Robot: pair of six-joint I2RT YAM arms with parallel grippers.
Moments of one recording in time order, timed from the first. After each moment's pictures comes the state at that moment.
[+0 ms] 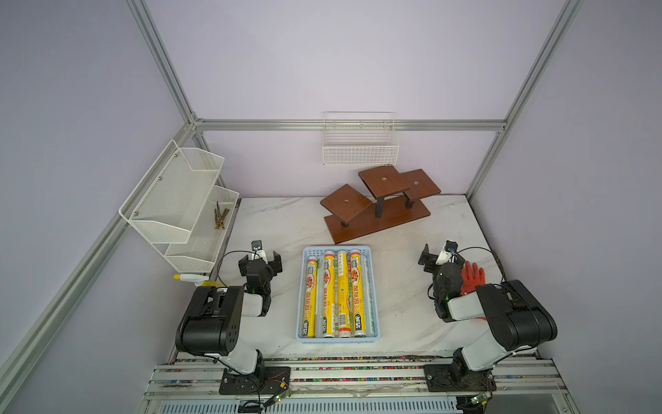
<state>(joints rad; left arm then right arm) -0.01 1.58 0.37 0.90 -0.29 0.01 0.12 1.60 0.29 1.20 0.39 0.06</state>
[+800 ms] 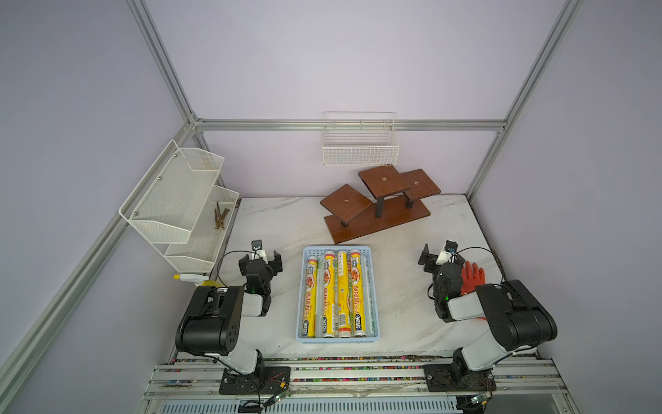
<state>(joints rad) -0.01 1.58 0.37 0.91 -0.28 0.01 0.12 1.60 0.29 1.20 0.39 0.07</state>
